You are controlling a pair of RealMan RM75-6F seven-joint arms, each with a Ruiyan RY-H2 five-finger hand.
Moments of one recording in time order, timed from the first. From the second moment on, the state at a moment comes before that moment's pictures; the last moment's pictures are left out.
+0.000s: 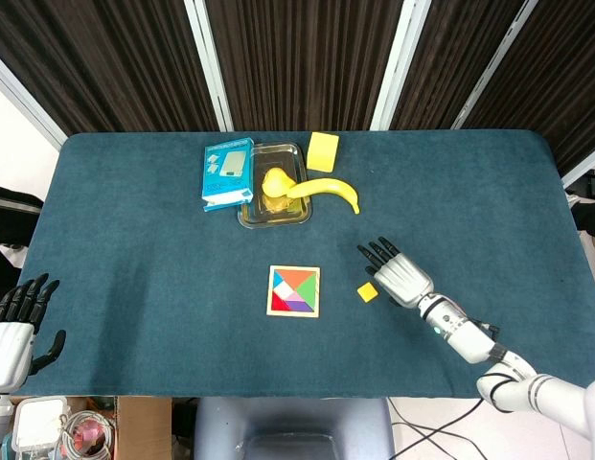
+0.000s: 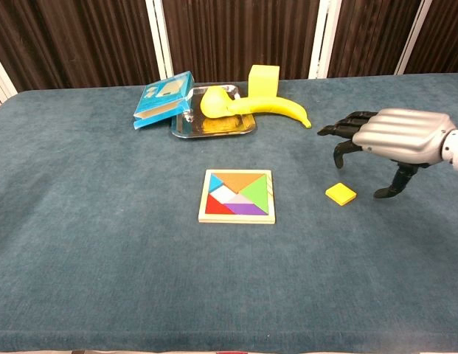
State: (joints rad) left arm -0.11 -1.14 -0.03 -1.56 1.56 1.51 0.02; right arm 0.69 -1.49 0.05 -1.12 -1.60 0.88 -0.24
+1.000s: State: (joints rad) left arm -0.12 -1.13 -0.04 -1.57 1.53 1.48 0.02; right arm 0.73 -1.57 0.02 -1.08 -1.56 0.86 -0.28
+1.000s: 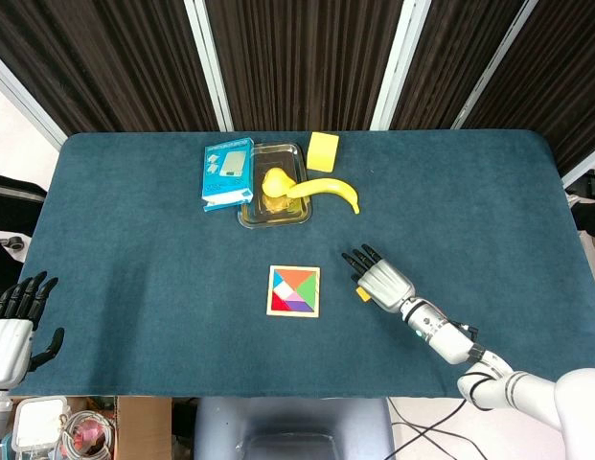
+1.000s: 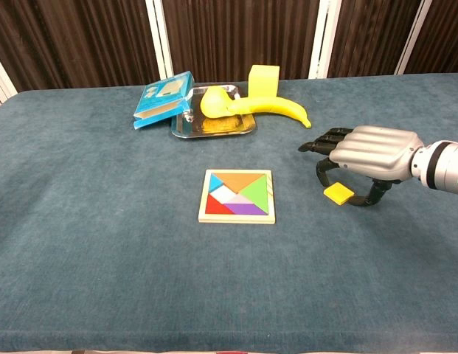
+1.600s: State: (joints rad) left arm -0.10 -1.12 -0.02 -1.58 1.55 1.51 0.02; right arm 0.74 -1.58 0.01 -1.08 -1.54 0.87 -0.30
